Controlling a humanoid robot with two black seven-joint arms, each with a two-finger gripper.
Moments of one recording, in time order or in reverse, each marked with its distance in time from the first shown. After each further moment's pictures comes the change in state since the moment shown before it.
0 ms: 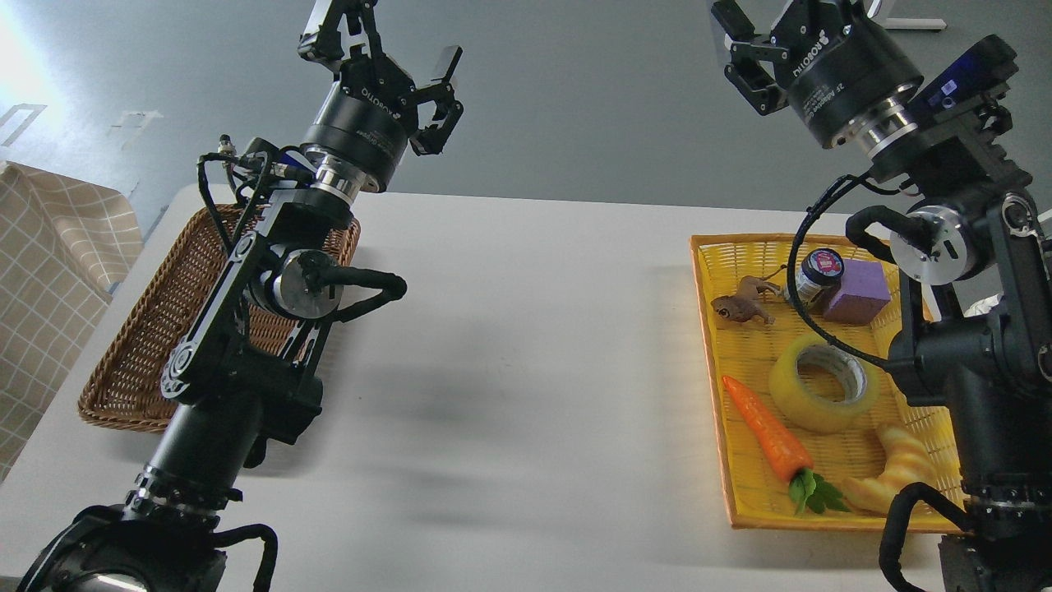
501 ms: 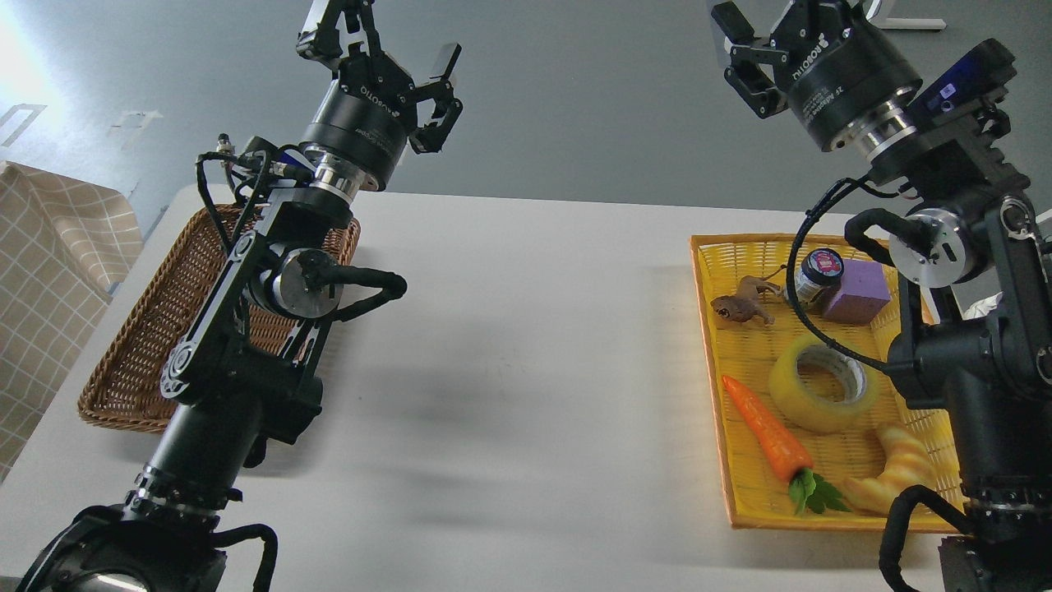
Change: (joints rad) left arm 0.000 0.000 -0.001 -0.002 -0.001 0.005 -0.001; right arm -0.012 0.000 -0.006 -0.014 0.003 0.007 0.001
